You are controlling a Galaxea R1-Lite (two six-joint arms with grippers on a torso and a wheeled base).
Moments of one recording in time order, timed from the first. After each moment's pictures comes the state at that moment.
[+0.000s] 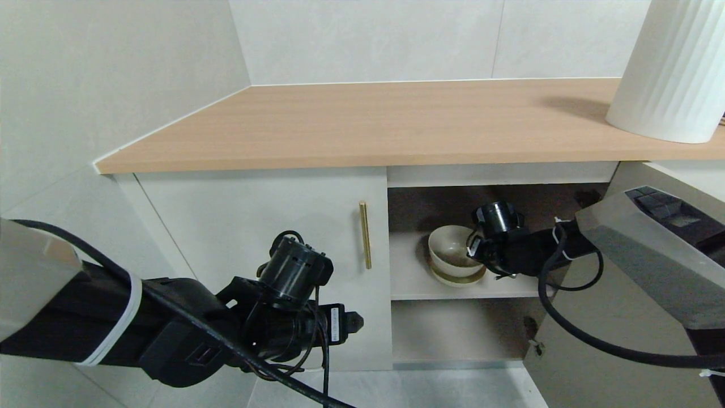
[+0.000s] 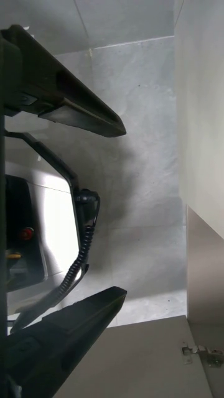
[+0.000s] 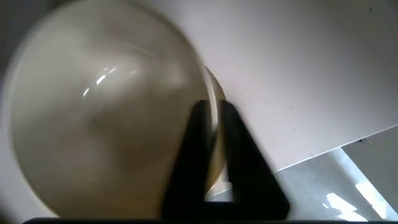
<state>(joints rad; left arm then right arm) -0.63 1.88 -0.84 -0.15 0.17 -0.59 0.36 2.41 -1.53 -0.16 -0.41 0.71</state>
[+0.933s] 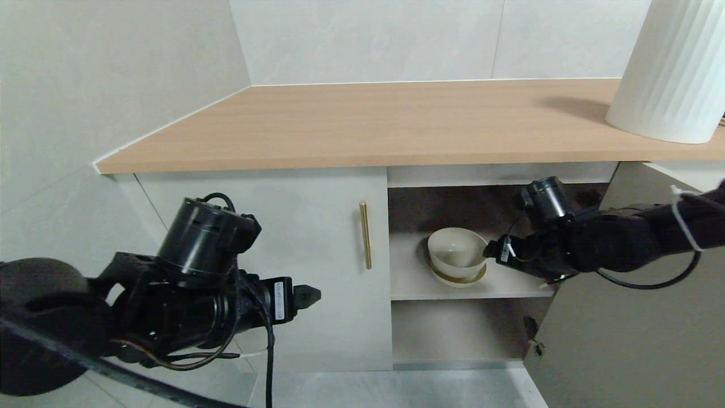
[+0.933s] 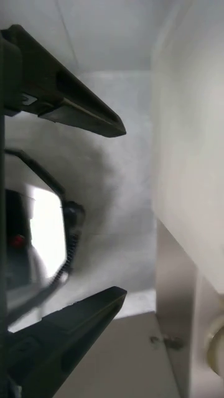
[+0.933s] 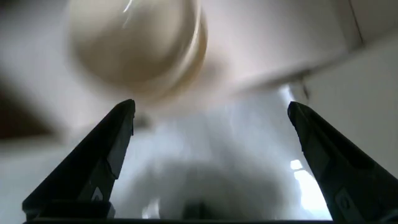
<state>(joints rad) -0.54 1.59 -0.83 0.01 0.20 -0.51 0.40 1.95 -1.18 0.03 -0.28 0.60</state>
